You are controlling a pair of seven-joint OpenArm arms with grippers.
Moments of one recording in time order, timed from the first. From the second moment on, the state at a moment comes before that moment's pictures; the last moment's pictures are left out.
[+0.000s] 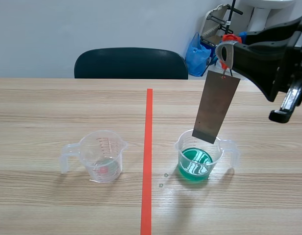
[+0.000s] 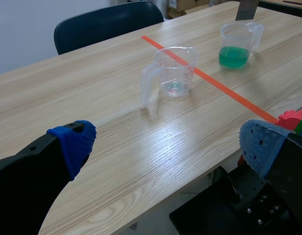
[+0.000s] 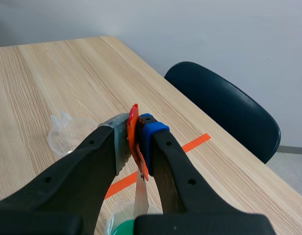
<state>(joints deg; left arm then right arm) 80.4 -33.9 -30.3 80.2 4.0 -30.0 -84.3 -19.3 42.4 5.4 116.8 32.3 39.1 1.1</state>
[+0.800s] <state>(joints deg) 80.4 -33.9 -30.3 80.2 4.0 -30.0 -84.3 -19.3 41.9 -1.0 108.7 22.0 38.6 13.0</state>
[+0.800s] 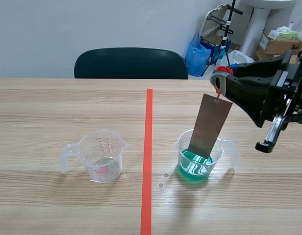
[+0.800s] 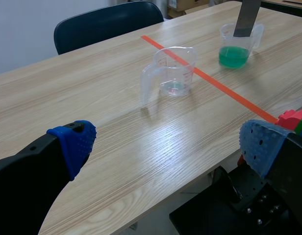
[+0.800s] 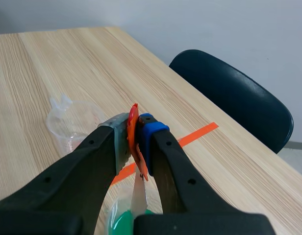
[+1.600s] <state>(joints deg) 80.4 -33.9 -30.3 80.2 4.0 -30.0 -84.3 -13.3 34.2 -7.1 93.1 9.7 38.2 22.6</state>
